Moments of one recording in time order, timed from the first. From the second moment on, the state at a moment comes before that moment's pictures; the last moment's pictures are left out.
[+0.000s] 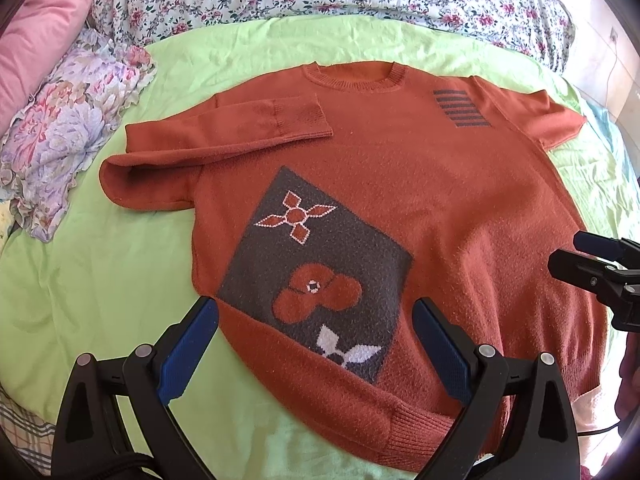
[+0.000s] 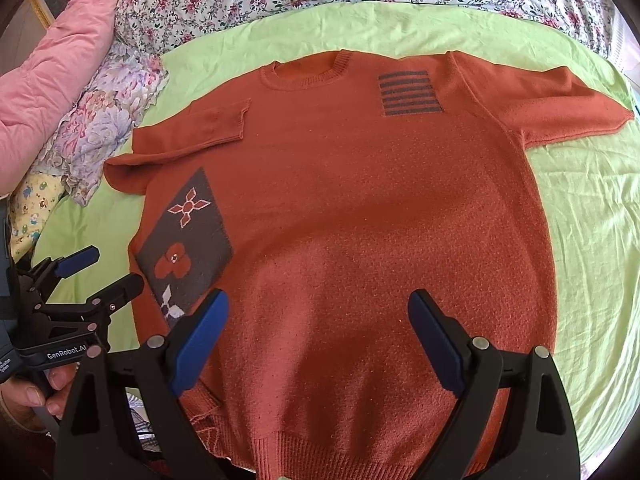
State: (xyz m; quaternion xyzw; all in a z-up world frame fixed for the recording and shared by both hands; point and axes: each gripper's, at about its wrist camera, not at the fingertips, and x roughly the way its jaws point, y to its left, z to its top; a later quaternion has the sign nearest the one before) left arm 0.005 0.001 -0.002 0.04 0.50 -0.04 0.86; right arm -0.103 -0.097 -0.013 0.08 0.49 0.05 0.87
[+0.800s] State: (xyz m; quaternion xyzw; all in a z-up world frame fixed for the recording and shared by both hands) left arm 0.010 -0.002 -0.006 0.04 0.51 -0.03 0.86; right arm -0.095 -0.100 -0.013 0.06 0.49 0.04 0.87
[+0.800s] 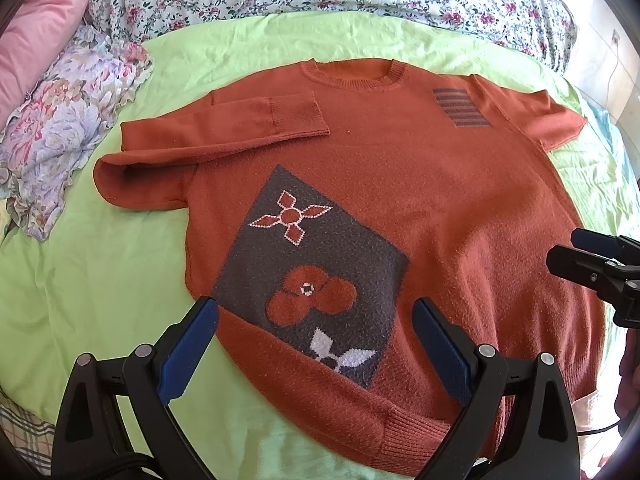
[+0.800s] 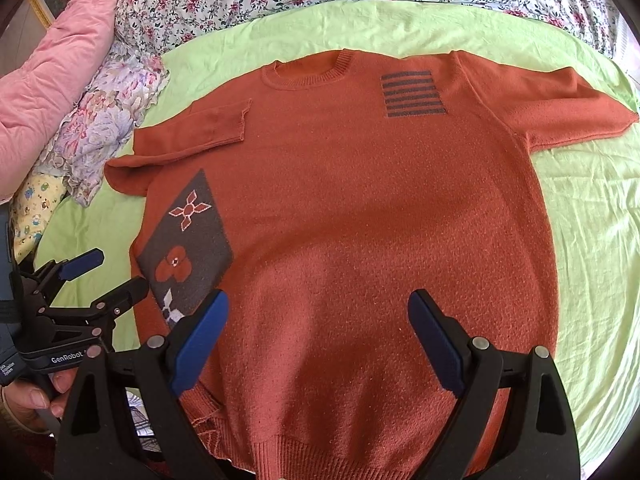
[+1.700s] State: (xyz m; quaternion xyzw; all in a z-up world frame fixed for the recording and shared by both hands) left arm 0.087 -0.016 -0.005 0.00 0.51 -0.02 0.86; right arm -0.054 -0.265 -0.004 0.19 0.48 -0.05 0.86
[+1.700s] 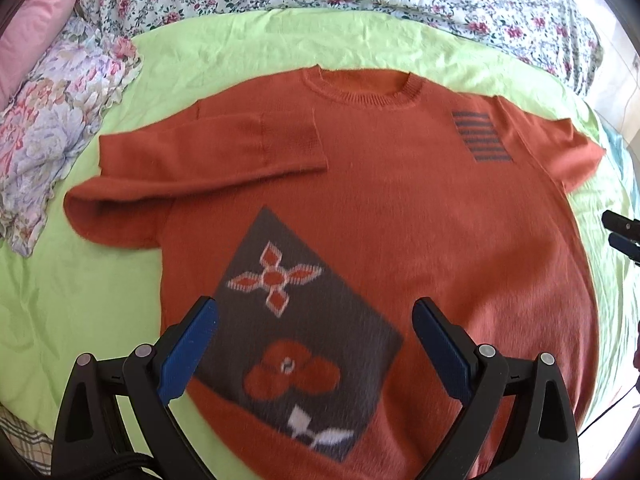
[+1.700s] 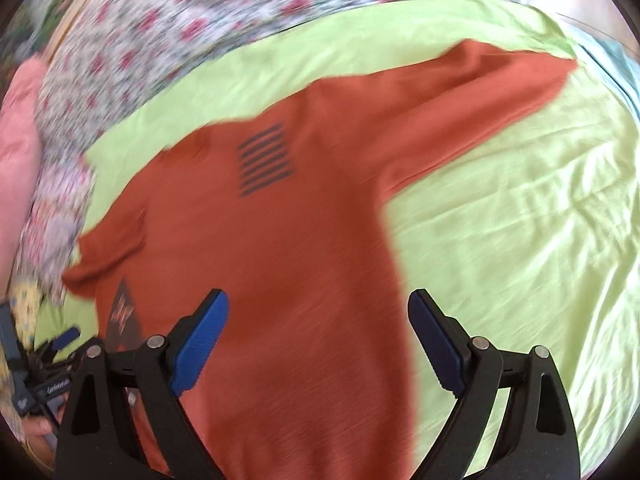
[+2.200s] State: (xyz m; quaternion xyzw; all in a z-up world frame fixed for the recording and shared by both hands) left arm 0.176 -0.039 -0.011 -0.01 0.52 0.00 0.85; right arm -0.005 -0.497 -0.009 0.28 0.41 -0.19 0.85
